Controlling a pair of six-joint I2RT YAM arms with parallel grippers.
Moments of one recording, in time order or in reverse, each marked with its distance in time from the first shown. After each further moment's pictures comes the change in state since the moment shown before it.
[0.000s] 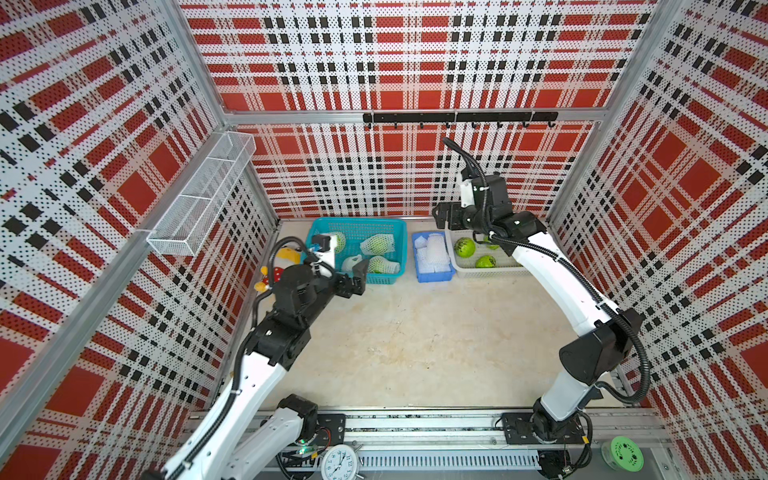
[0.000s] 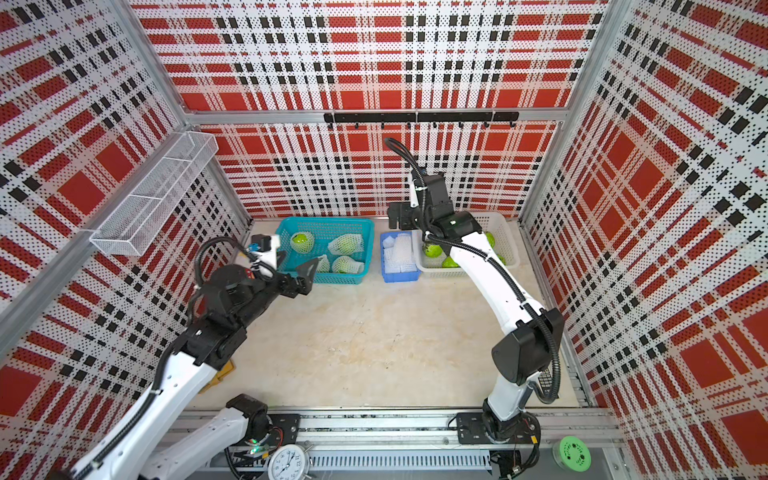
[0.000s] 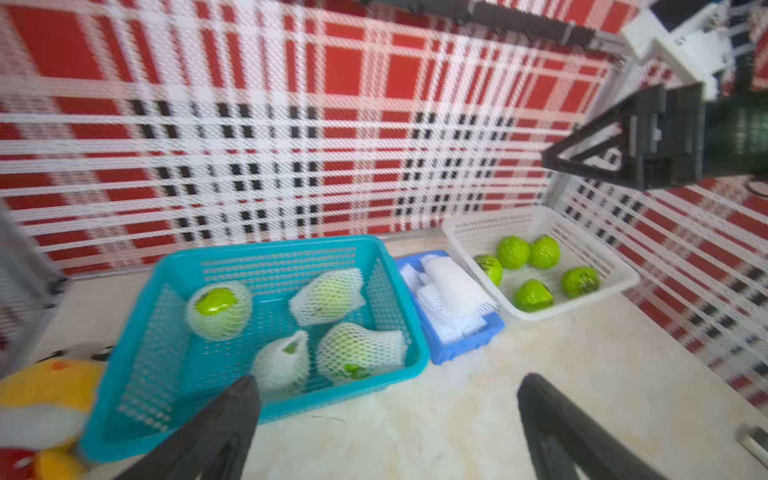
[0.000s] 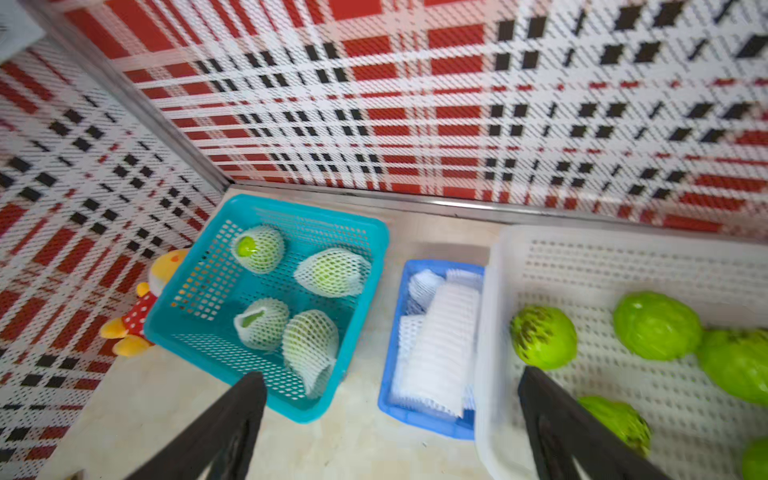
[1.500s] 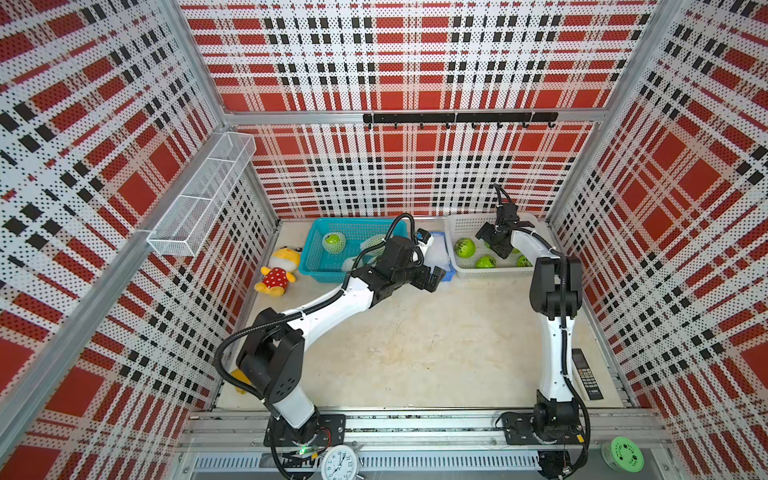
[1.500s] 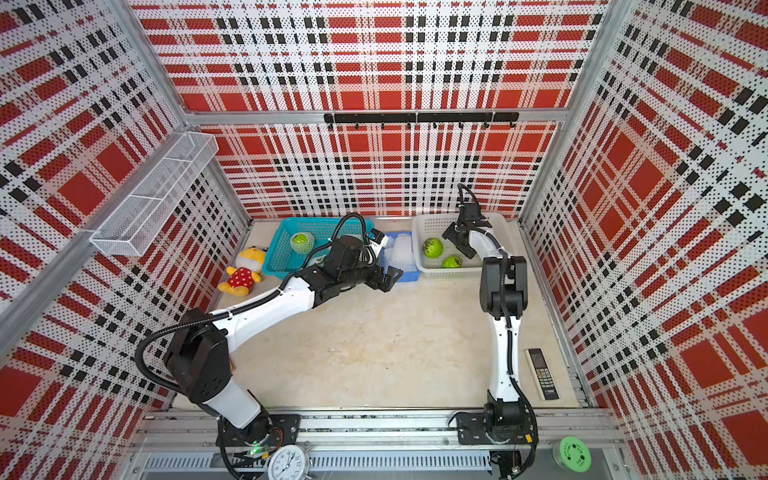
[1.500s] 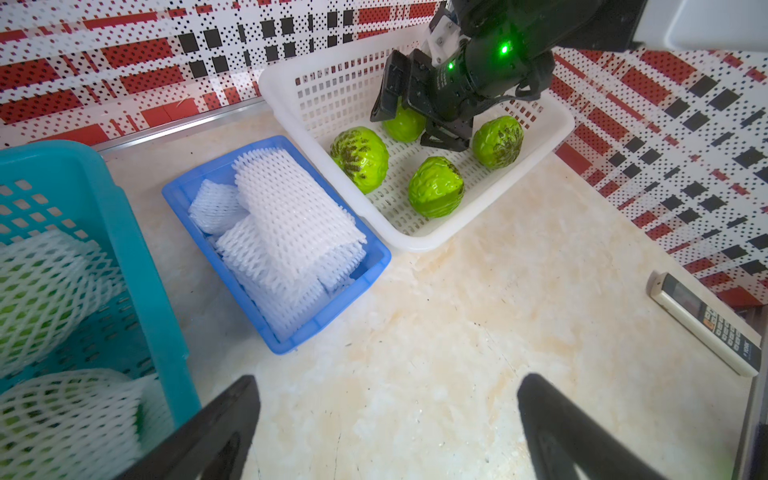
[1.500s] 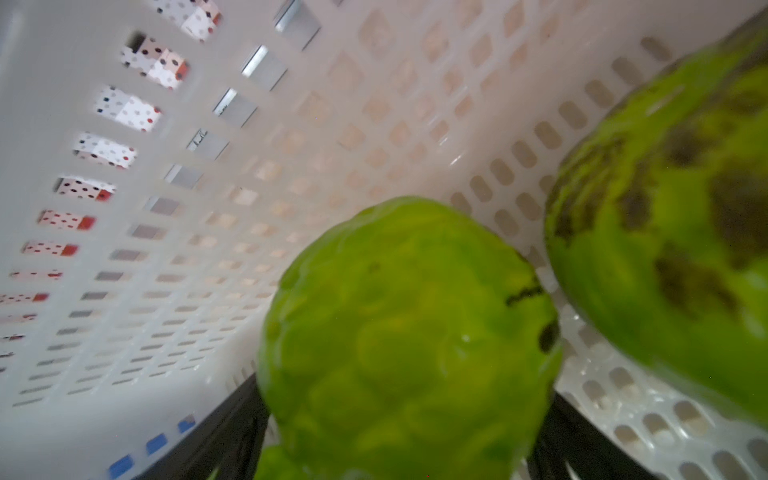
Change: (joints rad) left arm -0.236 0.739 0.344 0.058 0.109 -0.008; right arm -0.390 0.670 0.172 0.088 -0.035 0.461
